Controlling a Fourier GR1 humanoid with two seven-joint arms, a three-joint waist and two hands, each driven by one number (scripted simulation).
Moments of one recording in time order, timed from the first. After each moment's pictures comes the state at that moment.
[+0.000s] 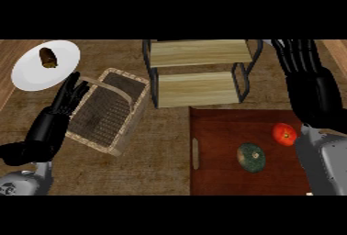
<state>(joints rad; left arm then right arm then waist) -0.12 0.39 -0.14 -1.62 0.16 0.10 -0.10 -0.39 -0.27 0.03 -1.61 -0.26 -0.01 -0.16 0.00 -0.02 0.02</state>
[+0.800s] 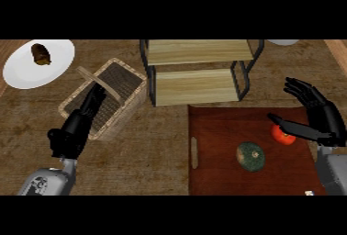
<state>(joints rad) -0.15 0.30 -0.22 -1.51 0.09 0.16 0.01 -0.23 -0.37 -0.07 -1.22 -0.17 0.01 -0.31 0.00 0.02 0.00</state>
